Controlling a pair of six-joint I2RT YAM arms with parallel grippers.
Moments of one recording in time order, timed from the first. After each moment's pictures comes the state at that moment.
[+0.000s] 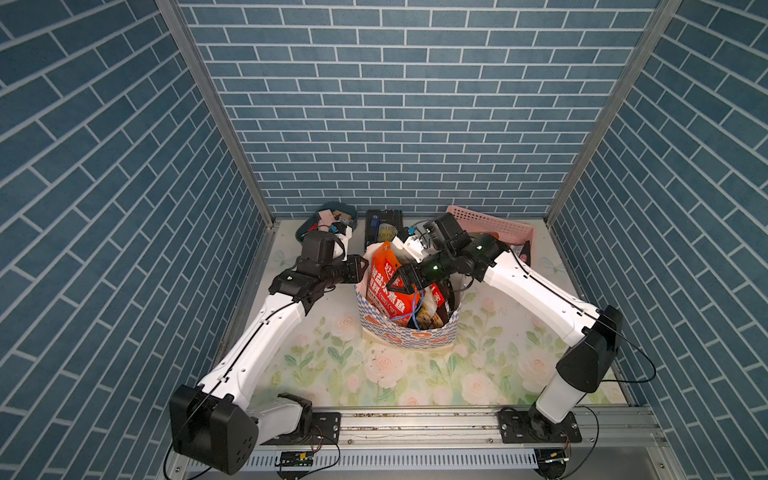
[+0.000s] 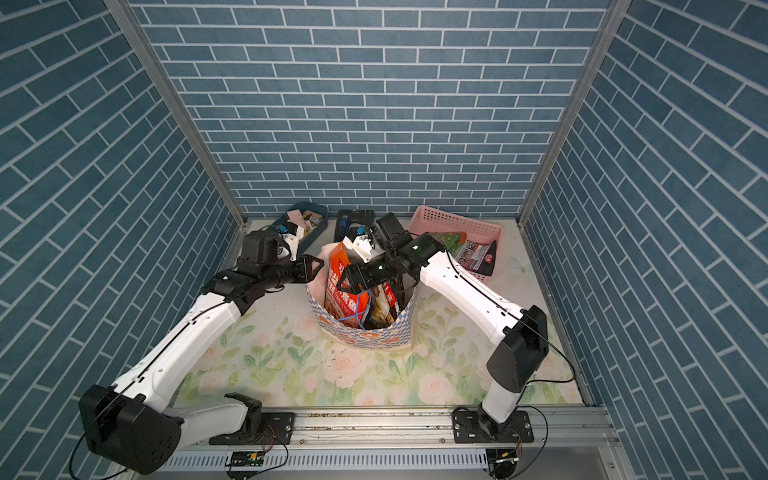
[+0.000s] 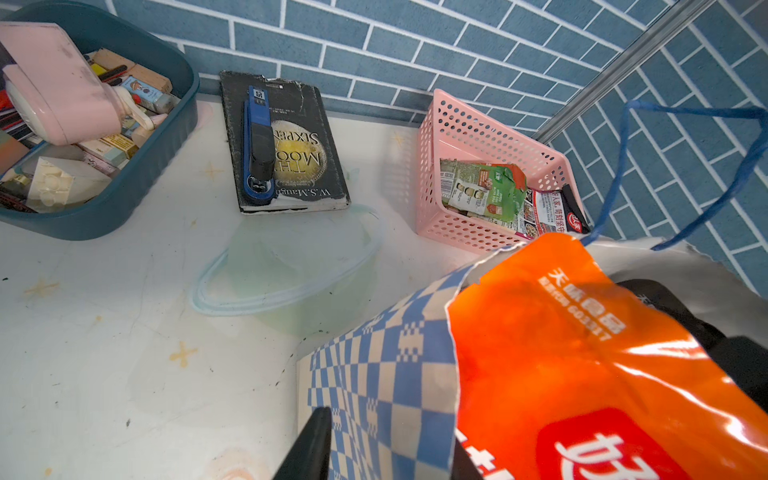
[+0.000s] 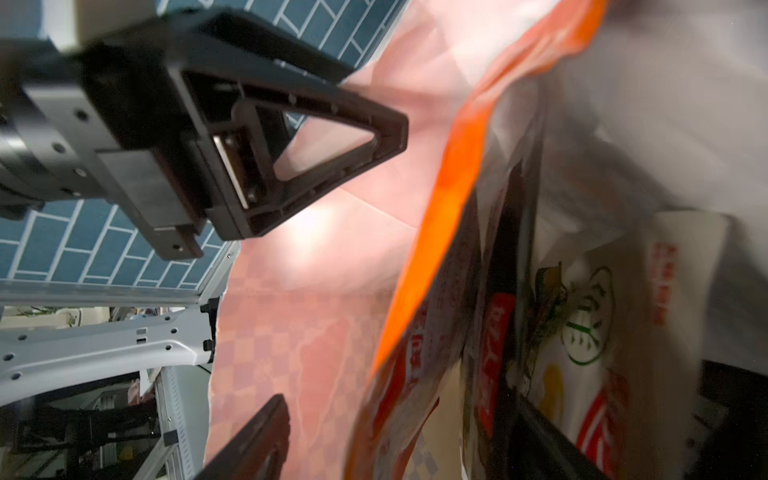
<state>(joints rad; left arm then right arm) -0.31 1.23 1.12 -0.51 0.25 -0.33 0.83 1.71 1.71 -0.87 -0.53 0.26</state>
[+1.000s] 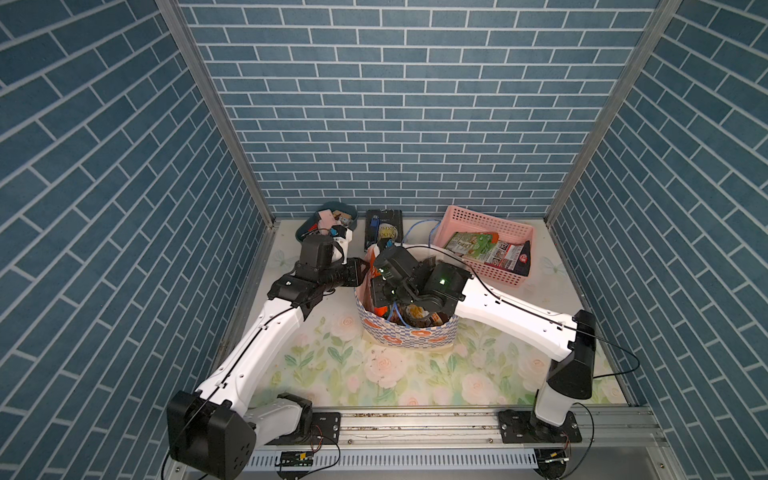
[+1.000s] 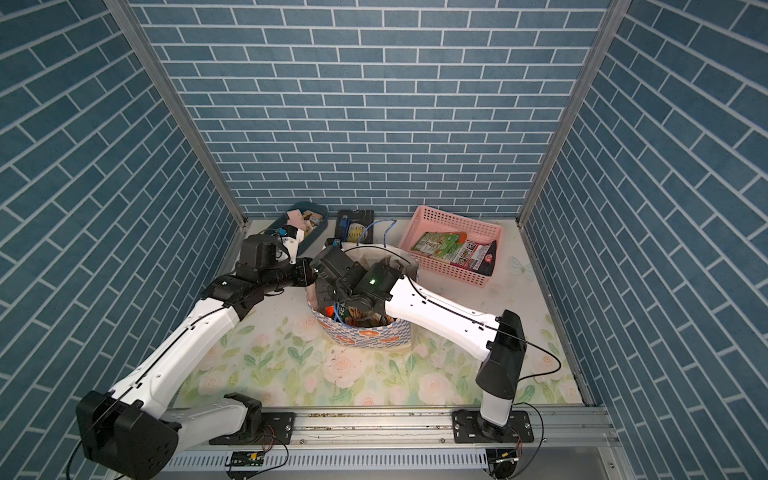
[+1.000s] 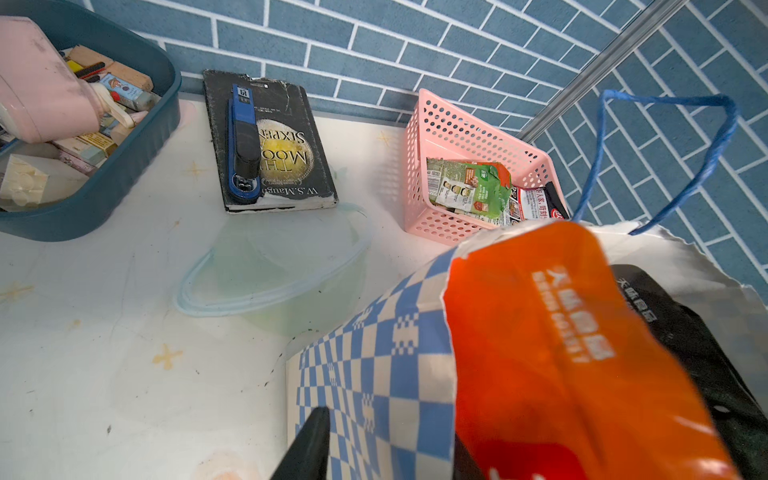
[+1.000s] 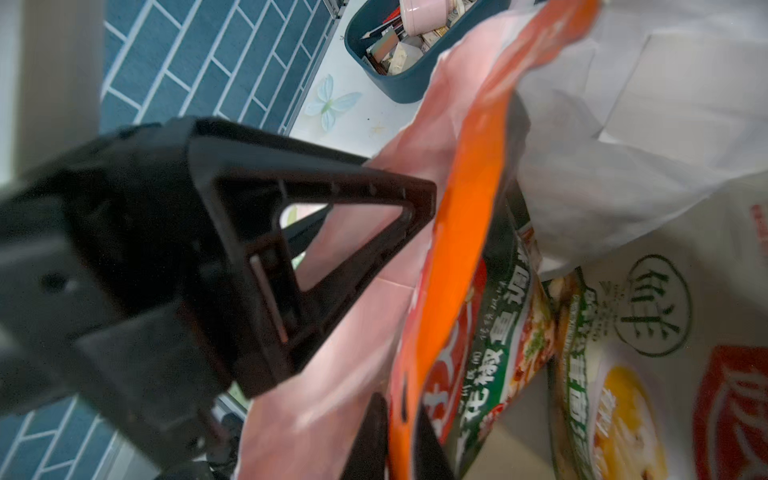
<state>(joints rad) -0.31 1.19 1.07 -0.48 0.28 -0.33 1.15 1.79 1.79 -0.76 0.16 0.68</state>
